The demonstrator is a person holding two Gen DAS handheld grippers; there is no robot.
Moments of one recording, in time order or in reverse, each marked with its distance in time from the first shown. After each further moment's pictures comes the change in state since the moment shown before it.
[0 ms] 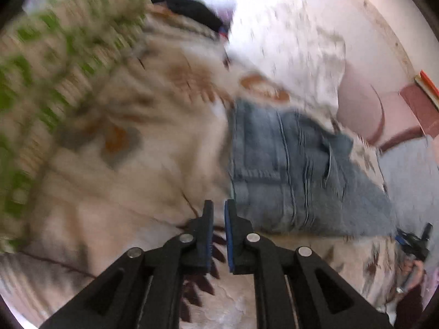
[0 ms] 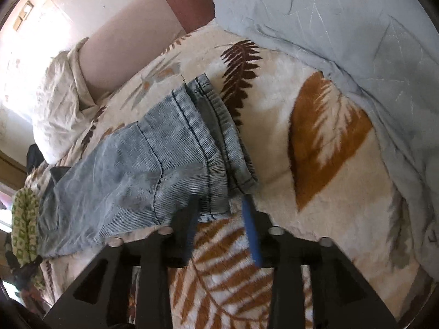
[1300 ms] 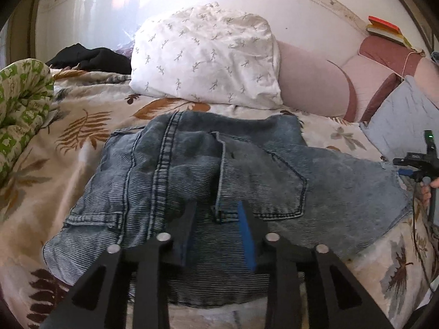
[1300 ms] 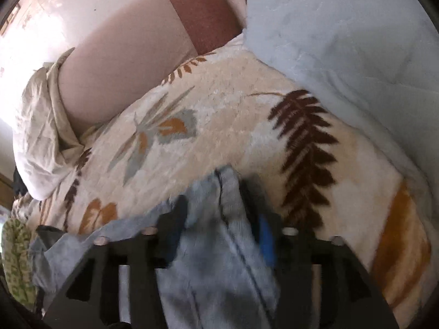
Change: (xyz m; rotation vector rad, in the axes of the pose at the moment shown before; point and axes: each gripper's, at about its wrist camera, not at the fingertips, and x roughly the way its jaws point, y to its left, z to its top) left arm 0.081 -0.156 -0.035 0.308 -0.182 -0.036; right arm 0.078 0.045 0.112 -0.029 -0.067 -0.066
